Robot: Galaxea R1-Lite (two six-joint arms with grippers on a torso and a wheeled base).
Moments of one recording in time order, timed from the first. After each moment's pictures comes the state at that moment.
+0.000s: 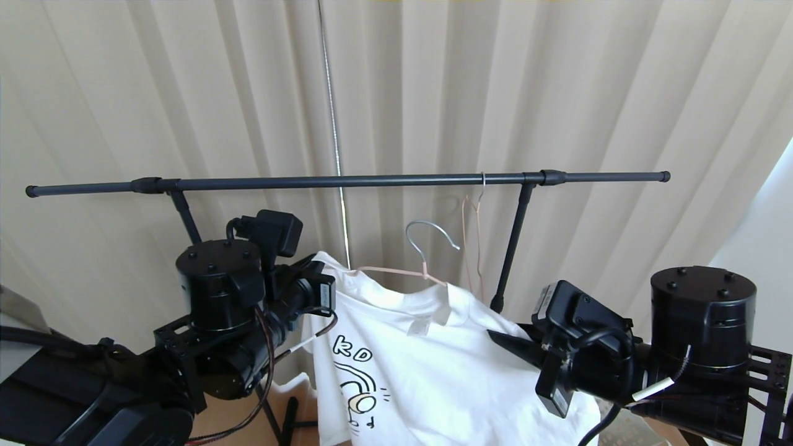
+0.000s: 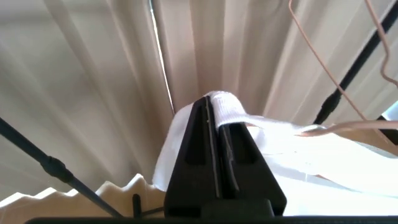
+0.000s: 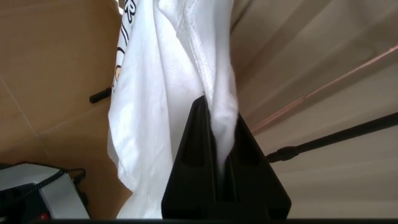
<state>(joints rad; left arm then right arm) -0.59 1.82 -0.57 -1.10 0.38 0.03 0.63 1.62 -0.46 -0.76 0.10 -0.41</state>
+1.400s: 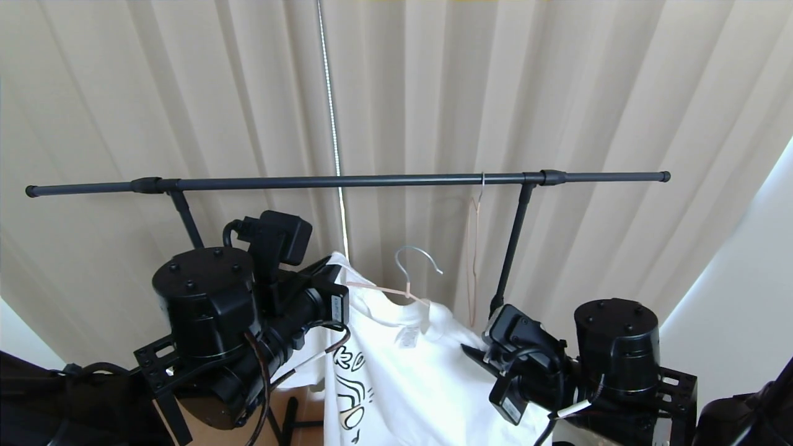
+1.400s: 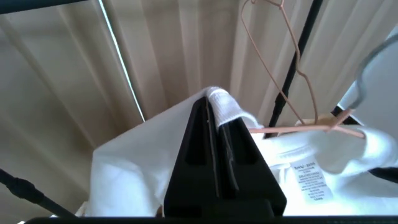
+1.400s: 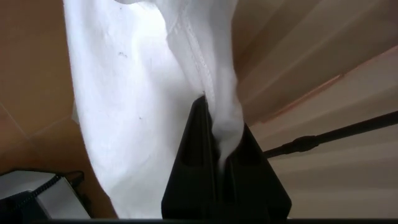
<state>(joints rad) -0.69 1.75 -0.54 -1.10 0.38 0.03 0.70 1.85 -0.42 -1.00 -0.02 -0.34</state>
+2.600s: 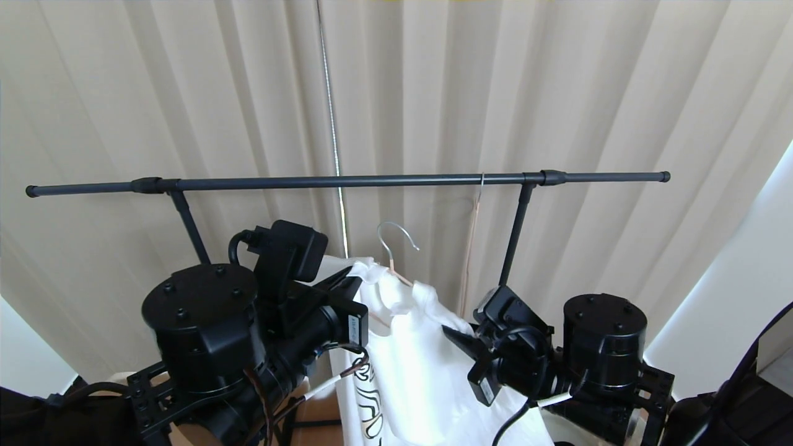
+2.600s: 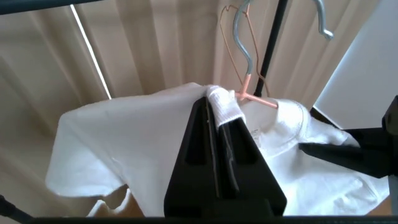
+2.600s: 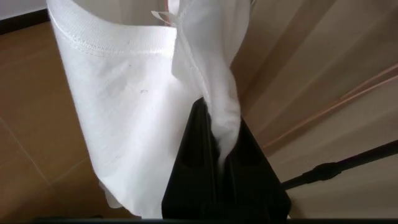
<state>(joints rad) -0.80 1.72 -0.52 -1.11 0.38 0.01 0.72 1.93 -0.46 -1.19 -0.01 -0.21</state>
